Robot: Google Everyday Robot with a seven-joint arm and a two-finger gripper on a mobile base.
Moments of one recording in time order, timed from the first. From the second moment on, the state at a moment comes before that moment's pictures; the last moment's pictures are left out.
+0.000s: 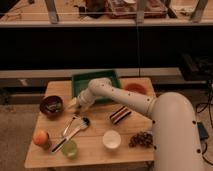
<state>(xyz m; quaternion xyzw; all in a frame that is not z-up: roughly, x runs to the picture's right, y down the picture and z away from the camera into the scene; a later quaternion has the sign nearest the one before) -0.178 0.105 0.887 0.02 -0.44 -0.58 0.69</state>
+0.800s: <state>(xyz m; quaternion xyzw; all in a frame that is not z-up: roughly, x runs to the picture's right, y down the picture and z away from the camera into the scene) -0.179 0.113 0.895 0.01 -0.43 -0.59 0.68</state>
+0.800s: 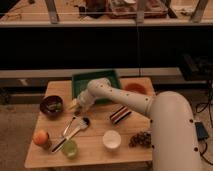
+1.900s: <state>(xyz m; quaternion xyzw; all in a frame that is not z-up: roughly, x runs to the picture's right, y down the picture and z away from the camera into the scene) -0.177 0.132 0.911 -0.01 -0.42 -0.59 0.68</state>
